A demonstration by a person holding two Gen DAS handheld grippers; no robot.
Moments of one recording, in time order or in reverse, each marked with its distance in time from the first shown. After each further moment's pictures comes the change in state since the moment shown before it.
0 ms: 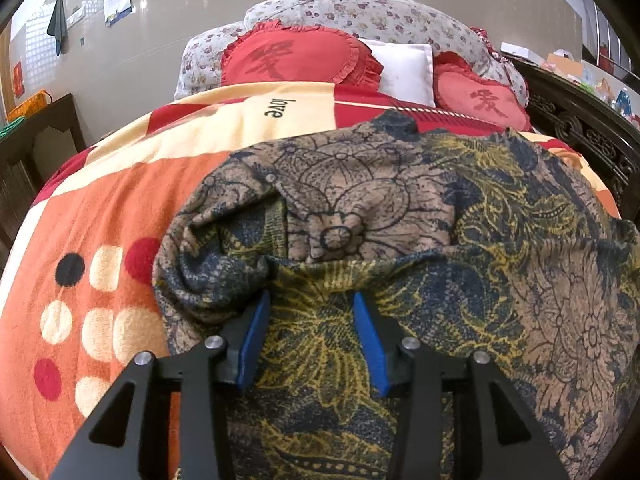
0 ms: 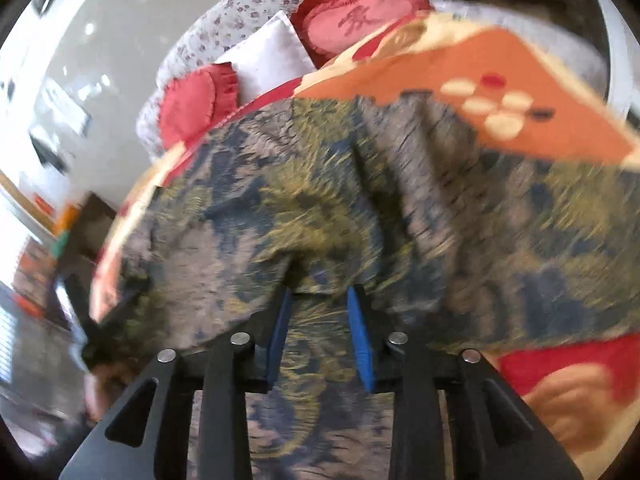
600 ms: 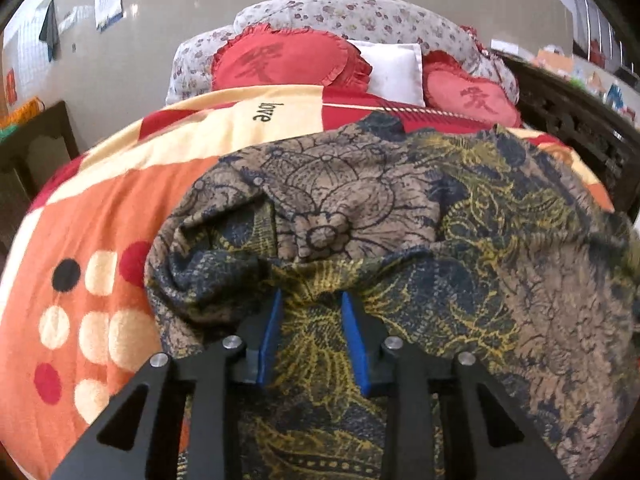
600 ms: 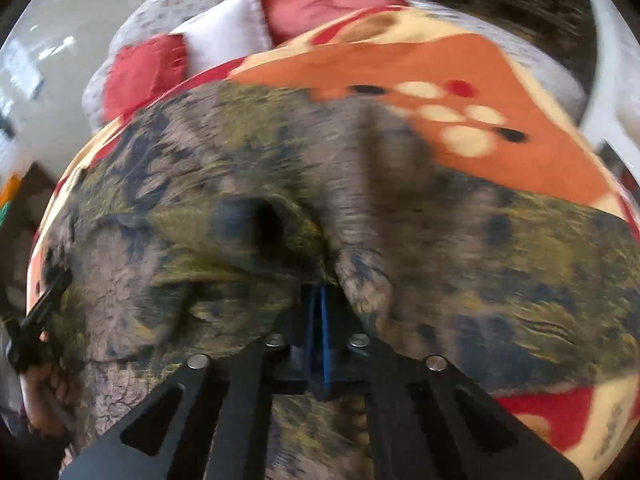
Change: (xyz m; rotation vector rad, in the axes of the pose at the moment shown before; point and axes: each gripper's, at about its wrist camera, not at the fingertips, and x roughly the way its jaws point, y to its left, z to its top) left arm -0.004 -0.006 -0.001 0.036 -0.006 -0.008; right arm 0.016 0.006 0.029 -0.130 0.041 -0.234
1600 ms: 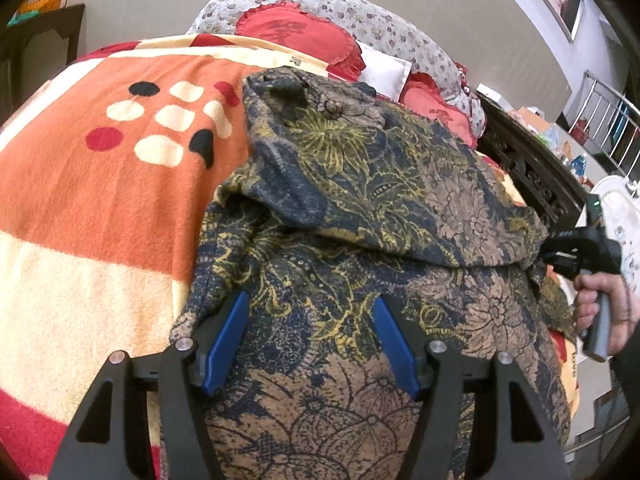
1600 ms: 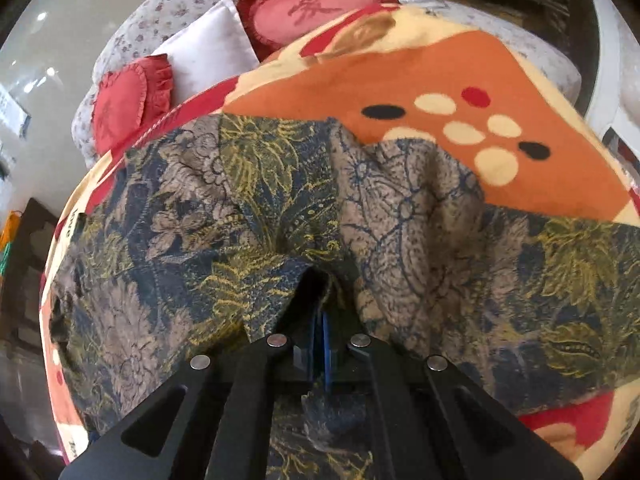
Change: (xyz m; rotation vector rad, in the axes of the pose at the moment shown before) left arm -0.106 0.053 -0.115 -0.263 0.063 -0.266; right arm 0.018 0.023 0.029 0.086 0.008 -0.014
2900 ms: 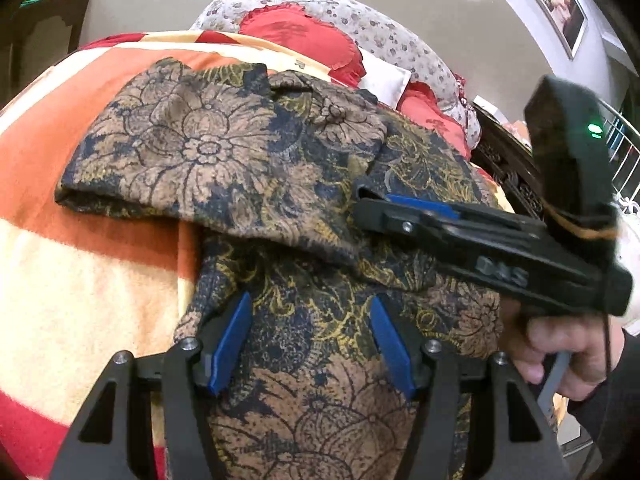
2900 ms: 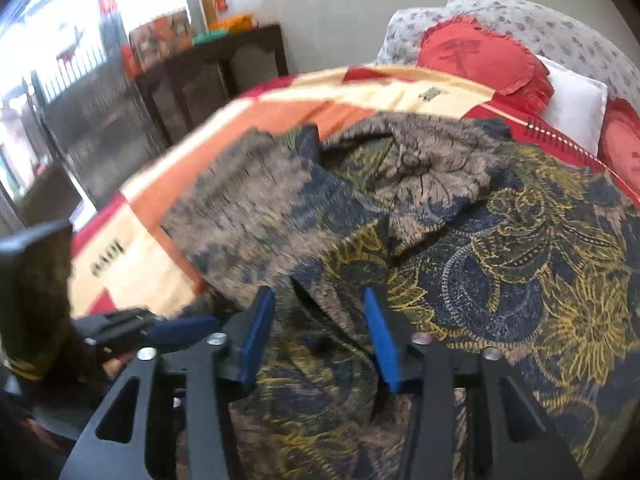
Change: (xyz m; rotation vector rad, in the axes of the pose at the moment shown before) left arm -0.002 0.015 -0.004 -0.054 -0.013 -0.057; right arm 0.028 0.276 -0.157 -0.947 0.035 0.374
